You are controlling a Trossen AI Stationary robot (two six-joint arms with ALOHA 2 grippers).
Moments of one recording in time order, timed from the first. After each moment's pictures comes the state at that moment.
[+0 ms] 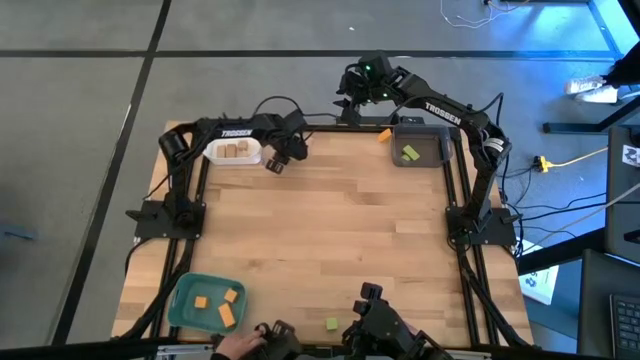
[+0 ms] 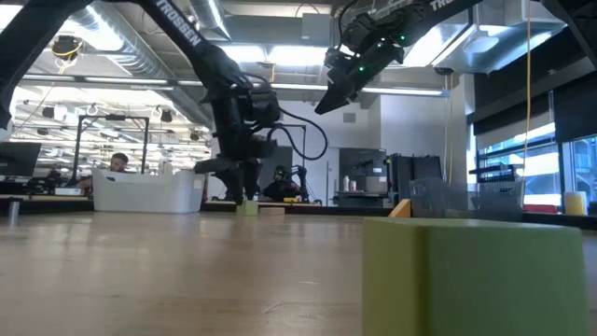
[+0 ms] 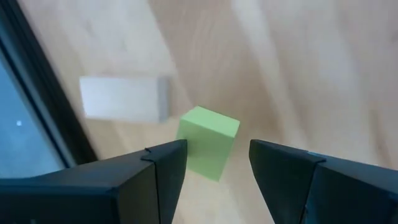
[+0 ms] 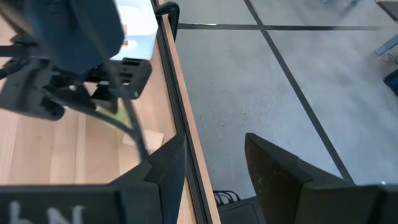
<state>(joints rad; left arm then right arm) 0.62 1.92 1.28 -0.62 -0.05 1.06 -0.72 1.87 1.72 -0.50 -0.24 -0.45</state>
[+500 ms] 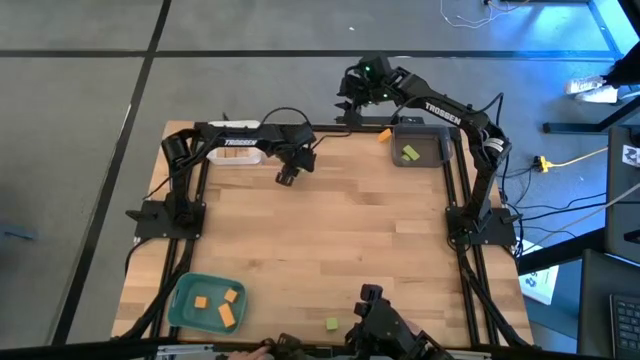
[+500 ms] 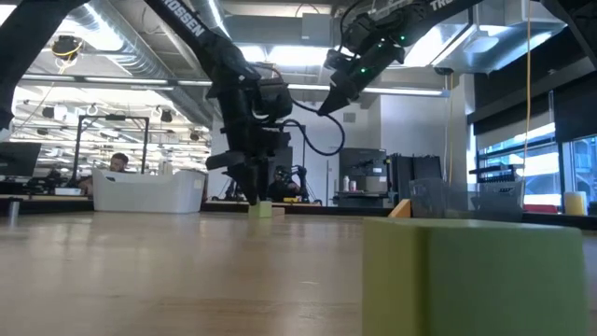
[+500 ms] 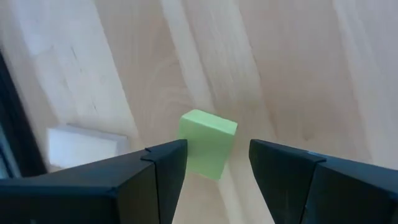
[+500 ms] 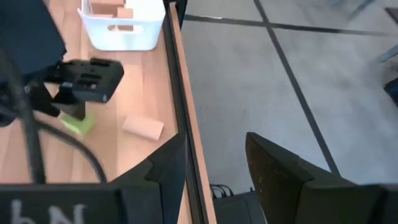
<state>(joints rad) 0.51 1.92 1.28 -0.61 -0.01 0.83 -0.72 1.87 1.72 -0.53 -0.24 -0.53</state>
